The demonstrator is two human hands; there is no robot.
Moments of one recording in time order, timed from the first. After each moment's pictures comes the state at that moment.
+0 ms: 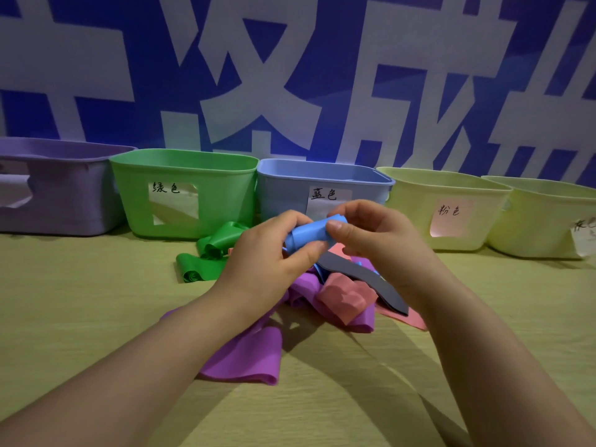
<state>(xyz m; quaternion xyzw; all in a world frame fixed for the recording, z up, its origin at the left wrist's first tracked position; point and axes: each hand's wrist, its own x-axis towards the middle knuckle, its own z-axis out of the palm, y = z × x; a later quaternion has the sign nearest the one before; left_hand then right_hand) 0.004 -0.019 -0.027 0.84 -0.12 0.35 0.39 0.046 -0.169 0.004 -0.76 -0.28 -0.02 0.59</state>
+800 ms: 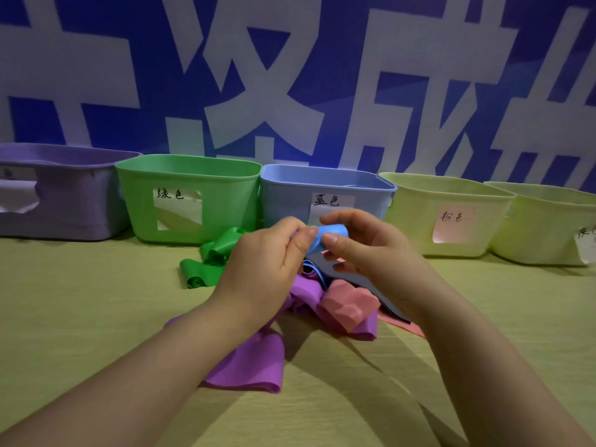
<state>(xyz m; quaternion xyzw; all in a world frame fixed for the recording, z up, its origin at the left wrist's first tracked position) 0.005 -0.016 -0.027 0.84 -0.12 0.41 0.32 0.045 -0.166 0.000 -0.73 -0.29 0.04 0.61</state>
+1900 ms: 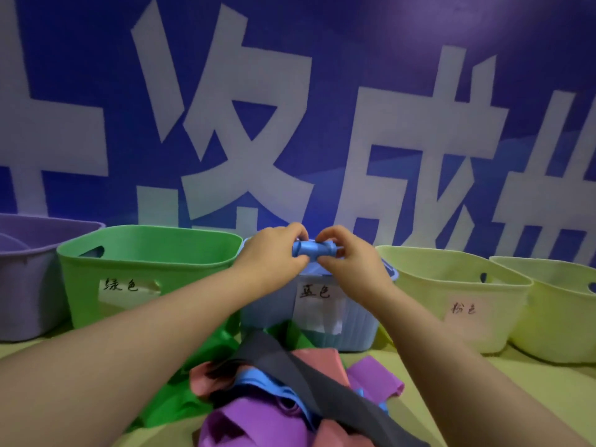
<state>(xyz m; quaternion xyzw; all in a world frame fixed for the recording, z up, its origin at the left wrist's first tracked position) 0.178 0.018 0.048 0.93 -0.05 0.32 0.19 0.204 -0.129 0.047 -0.85 -0.28 -0.17 0.41</state>
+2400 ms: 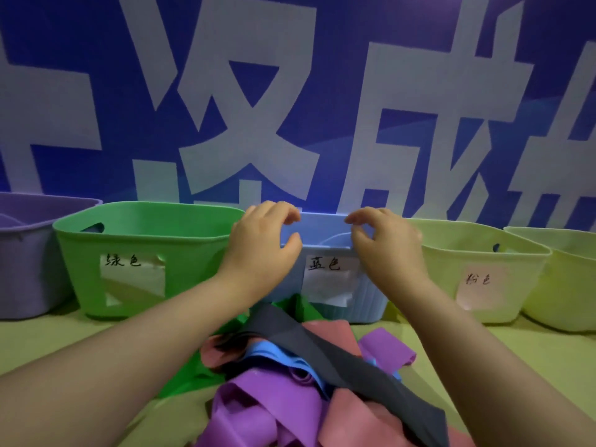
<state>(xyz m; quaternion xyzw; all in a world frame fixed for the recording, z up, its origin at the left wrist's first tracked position) 0.159 0.028 0.017 0.86 -0.08 0.46 0.22 0.200 -0.142 0.036 -0.88 -0.19 -0.31 0.30</state>
